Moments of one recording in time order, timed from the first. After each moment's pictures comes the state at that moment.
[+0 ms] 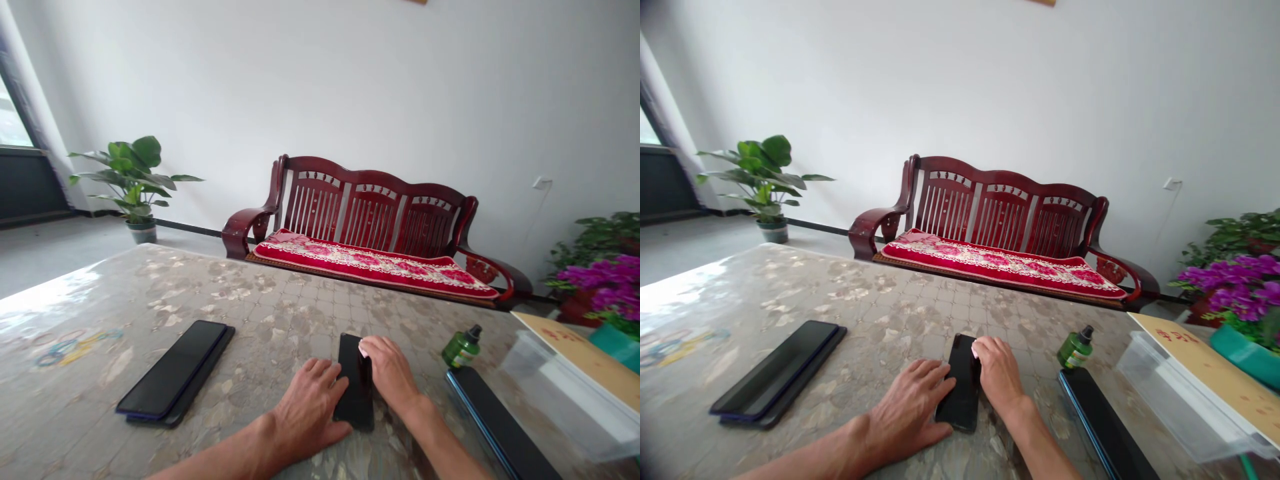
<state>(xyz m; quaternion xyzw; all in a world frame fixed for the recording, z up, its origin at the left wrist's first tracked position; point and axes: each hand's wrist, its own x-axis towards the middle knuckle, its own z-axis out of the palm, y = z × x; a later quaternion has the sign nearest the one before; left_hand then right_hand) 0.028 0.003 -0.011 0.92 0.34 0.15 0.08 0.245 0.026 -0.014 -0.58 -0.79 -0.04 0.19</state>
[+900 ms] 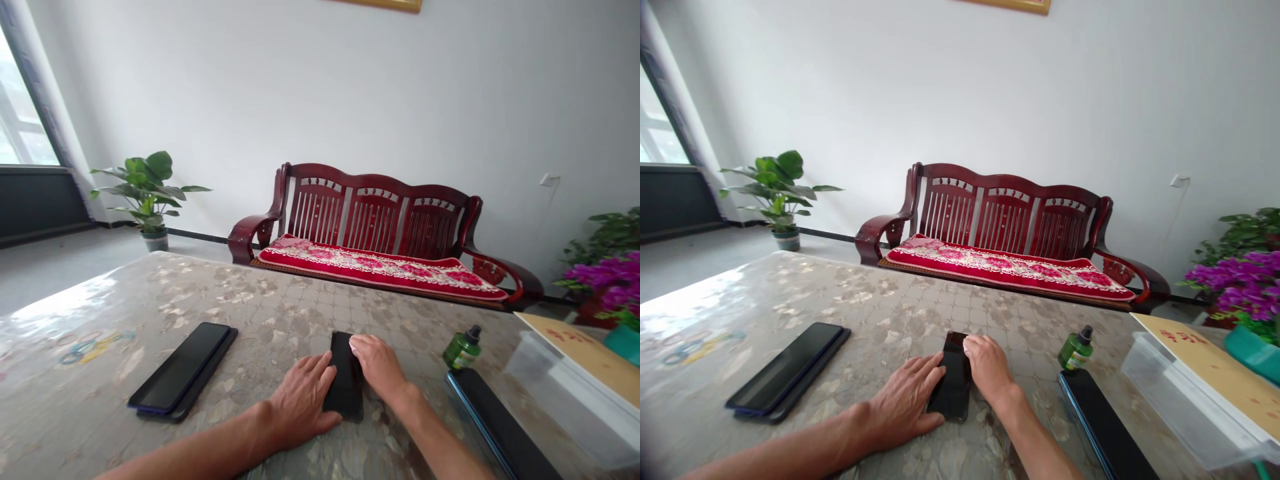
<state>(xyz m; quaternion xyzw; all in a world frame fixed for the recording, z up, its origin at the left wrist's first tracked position) 0.017 0.013 -0.024 0.92 0.38 0.11 0.07 0.234 0.044 -0.015 -0.56 -0.81 -0.02 0.17</state>
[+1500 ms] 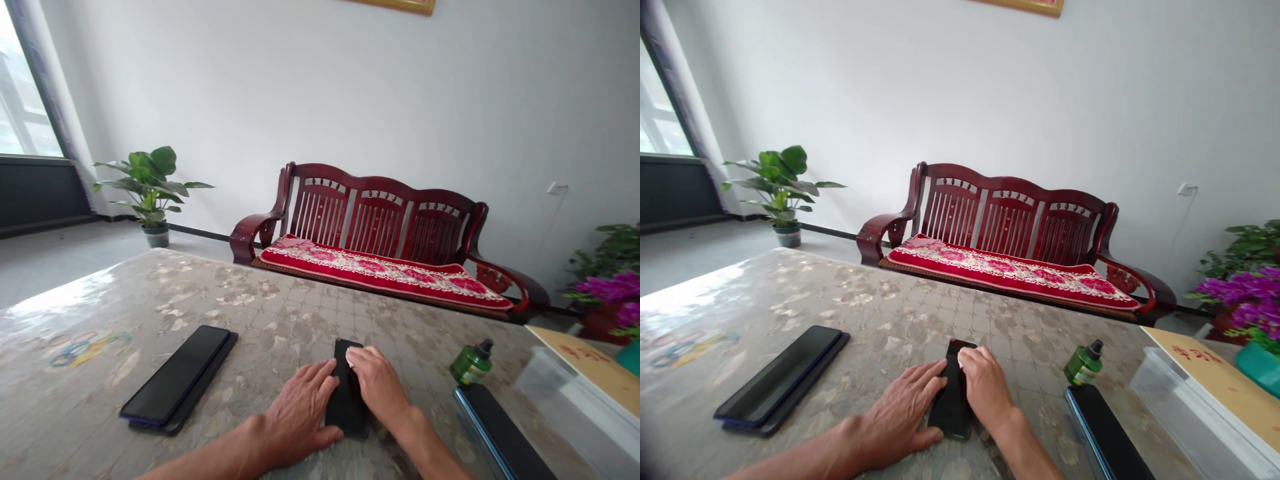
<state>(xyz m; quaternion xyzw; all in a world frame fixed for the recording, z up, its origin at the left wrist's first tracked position) 0.012 0.014 -0.018 0.91 0.37 0.13 0.12 0.218 0.033 -0.015 -0.52 -0.82 0.00 0.22</state>
